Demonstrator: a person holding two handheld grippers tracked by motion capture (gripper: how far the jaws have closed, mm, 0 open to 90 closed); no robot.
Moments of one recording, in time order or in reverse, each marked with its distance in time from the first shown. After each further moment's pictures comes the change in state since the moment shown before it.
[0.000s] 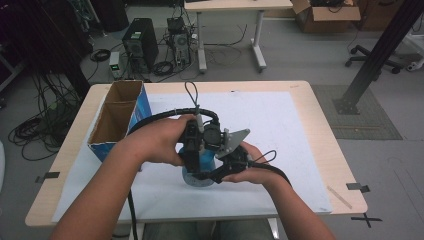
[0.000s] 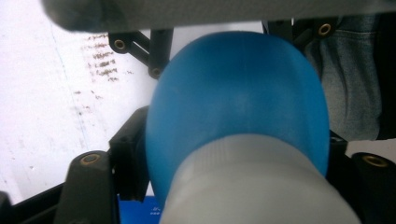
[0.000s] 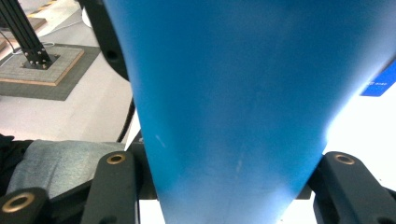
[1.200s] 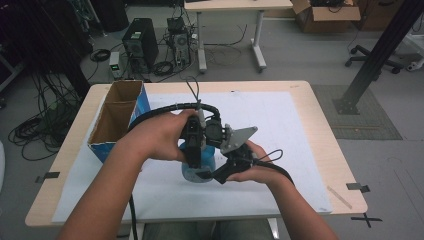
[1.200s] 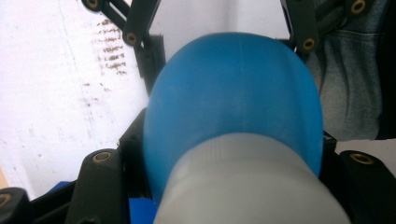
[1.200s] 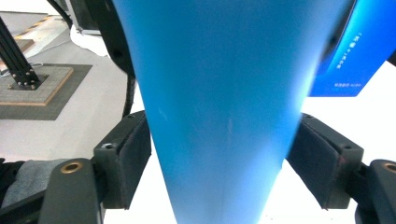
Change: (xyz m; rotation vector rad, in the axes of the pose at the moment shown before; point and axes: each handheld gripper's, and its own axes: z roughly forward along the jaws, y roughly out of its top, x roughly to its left) left arm 0.003 0.003 -0.010 0.020 0.012 -0.029; right arm 0.000 -0.001 -0.012 -0.057 -0.040 0.072
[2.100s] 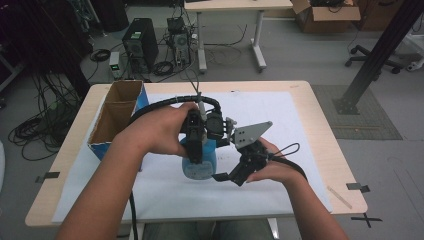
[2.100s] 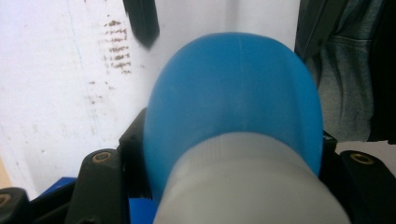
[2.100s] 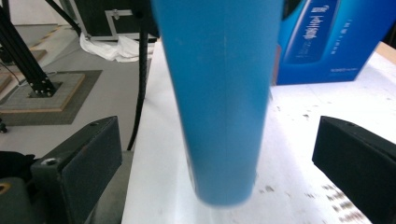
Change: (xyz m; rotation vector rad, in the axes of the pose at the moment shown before) left arm 0.007 0.001 -0.013 0.003 -0.009 -0.027; right arm -0.004 -0.004 -0.032 0.003 0.021 0.058
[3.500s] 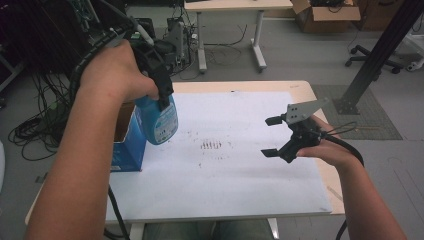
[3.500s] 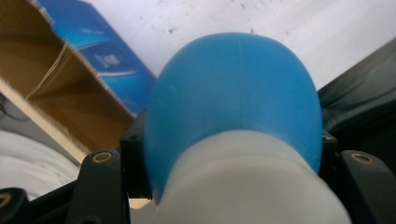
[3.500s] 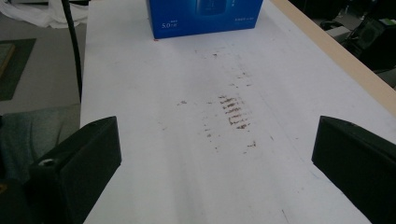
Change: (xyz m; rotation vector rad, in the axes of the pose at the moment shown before) left arm 0.079 -0.089 -0.098 0.048 -0.048 -0.916; right arm -0.028 -0.004 -0.123 0.158 -0.226 0.037
